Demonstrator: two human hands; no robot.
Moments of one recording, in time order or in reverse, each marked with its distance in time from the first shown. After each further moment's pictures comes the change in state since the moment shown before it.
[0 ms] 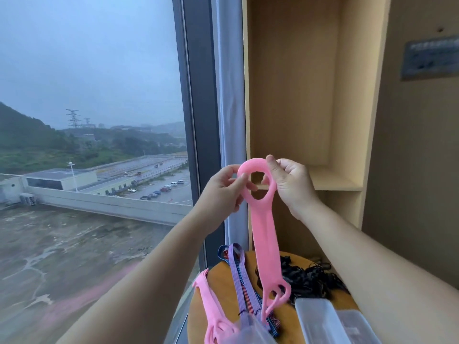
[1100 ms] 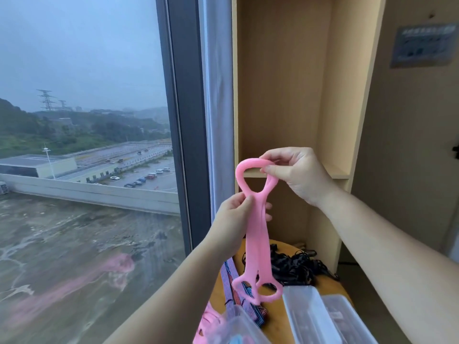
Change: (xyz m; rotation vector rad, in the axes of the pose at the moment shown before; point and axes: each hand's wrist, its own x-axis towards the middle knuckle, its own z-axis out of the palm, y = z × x) left_hand -0.018 -0.069 0.046 -0.256 -0.092 -0.221; right_hand 0.007 0.010 -0.040 -0.042 -0.256 -0.099
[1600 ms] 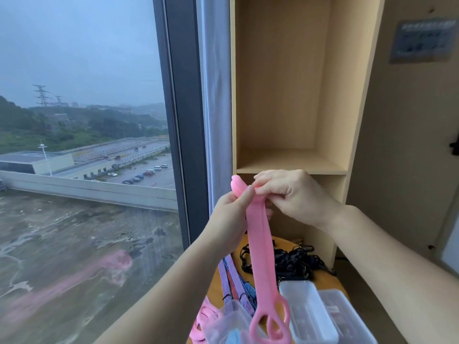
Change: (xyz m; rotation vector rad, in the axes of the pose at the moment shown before) left_hand -0.003 0.005 0.004 -0.208 -0.058 -0.001; right_hand -0.030 0.012 0.004 -0.499 -0.186 -0.474
